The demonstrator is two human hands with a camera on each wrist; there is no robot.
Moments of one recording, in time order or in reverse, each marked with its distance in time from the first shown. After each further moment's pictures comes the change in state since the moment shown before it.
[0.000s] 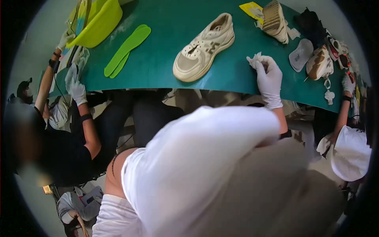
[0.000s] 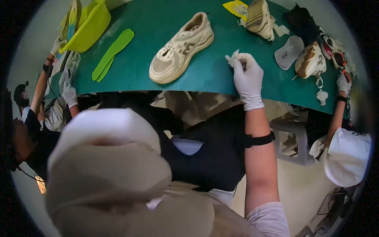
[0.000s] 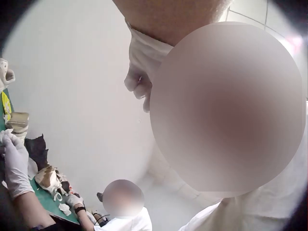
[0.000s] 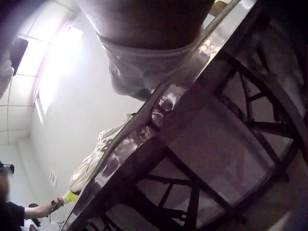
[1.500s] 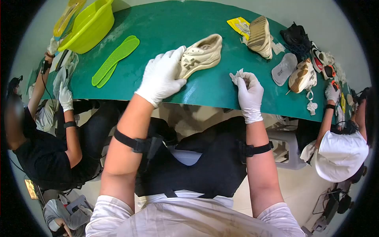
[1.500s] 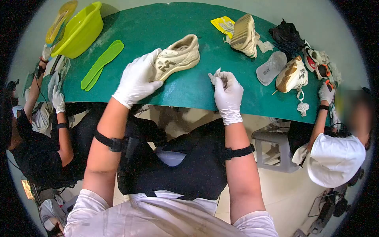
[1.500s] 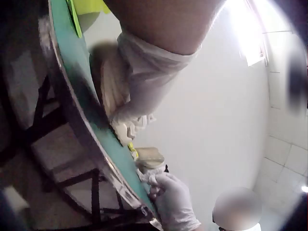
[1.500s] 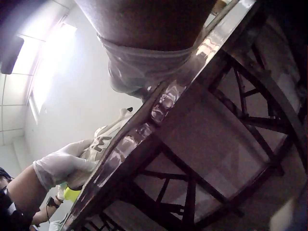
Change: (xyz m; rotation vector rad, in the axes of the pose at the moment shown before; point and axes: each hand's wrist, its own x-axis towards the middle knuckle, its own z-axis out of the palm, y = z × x) left_hand 0.110 -0.212 0.078 0.356 0.209 0.041; right_hand -0.006 -0.001 0.002 -0.036 0.037 0.016
